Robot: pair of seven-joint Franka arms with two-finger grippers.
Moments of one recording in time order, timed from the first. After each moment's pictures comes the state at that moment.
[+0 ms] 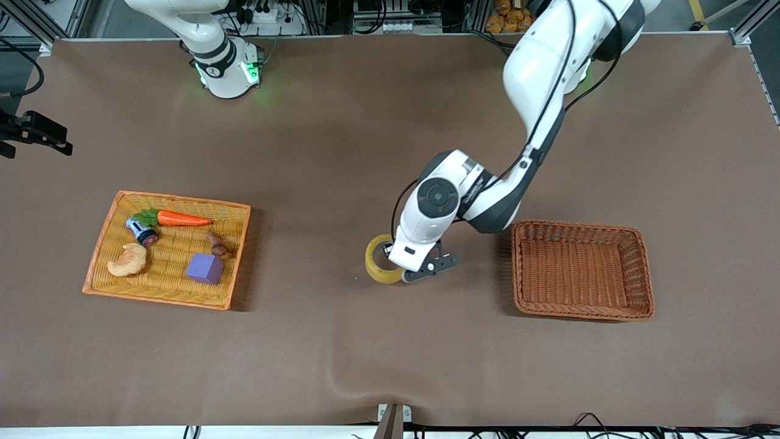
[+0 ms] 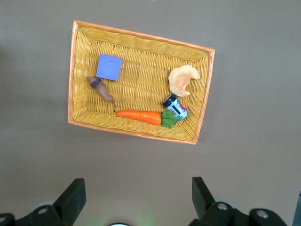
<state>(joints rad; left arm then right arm) -0.52 0.80 -0.18 -1.22 0.03 2.13 -1.03 0.01 -0.04 -0.11 -1.60 -0.05 1.49 -0.16</state>
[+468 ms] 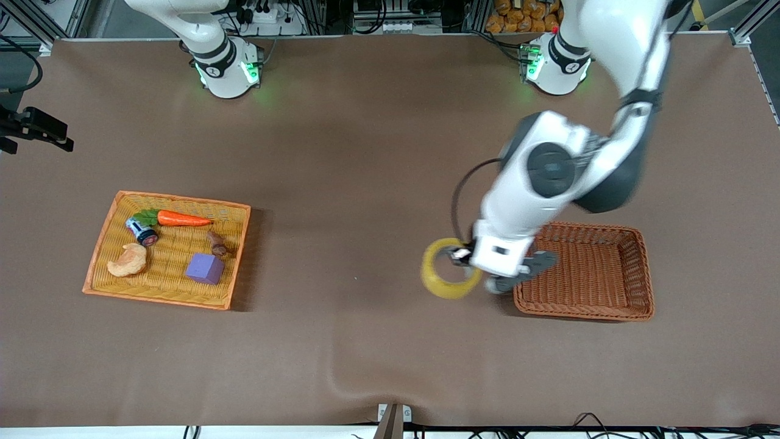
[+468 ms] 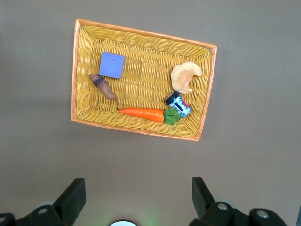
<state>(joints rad) -0.31 0.57 -0.18 -1.22 0.03 1.87 -0.92 0.01 -0.04 -0.11 -1.59 -0.04 1.47 -0.15</state>
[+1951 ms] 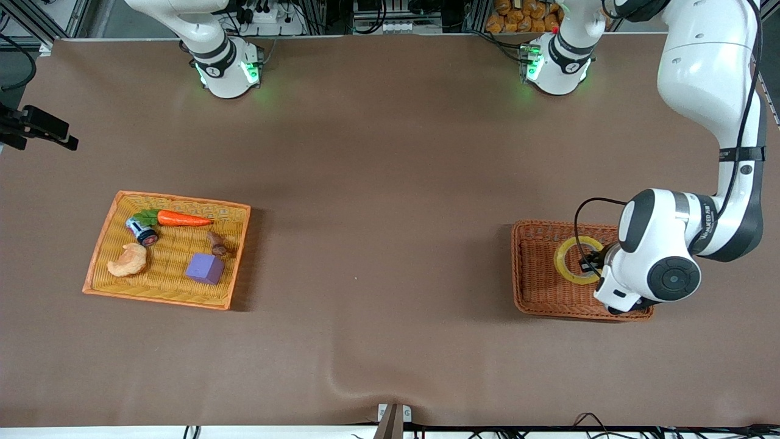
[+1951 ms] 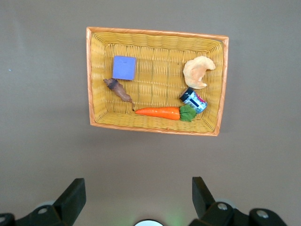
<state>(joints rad) 0.00 0.69 -0.18 -1.34 0.26 1.65 -0.52 0.01 -0.04 -0.12 -1.58 0.04 1.46 -0.07</state>
